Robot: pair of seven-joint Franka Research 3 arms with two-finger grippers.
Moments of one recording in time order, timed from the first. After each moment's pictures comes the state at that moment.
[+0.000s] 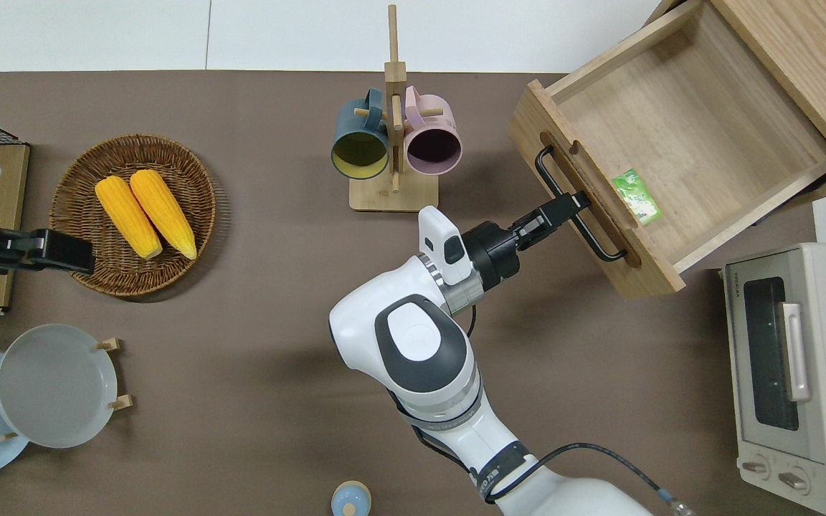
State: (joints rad) left arm 0.03 0.04 -0.06 -1.51 0.00 1.52 0.02; right arm 0.67 0.47 0.02 -1.66 -1.44 1.43 0.57
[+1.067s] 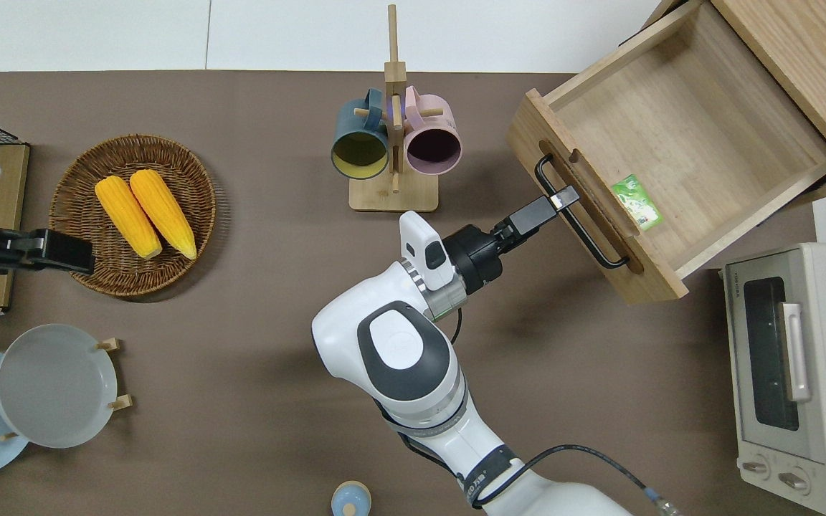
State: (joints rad) left arm 0.03 0.04 -0.06 -1.51 0.00 1.52 0.02; right arm 0.69 0.49 0.02 -1.63 -1.44 1.43 0.57
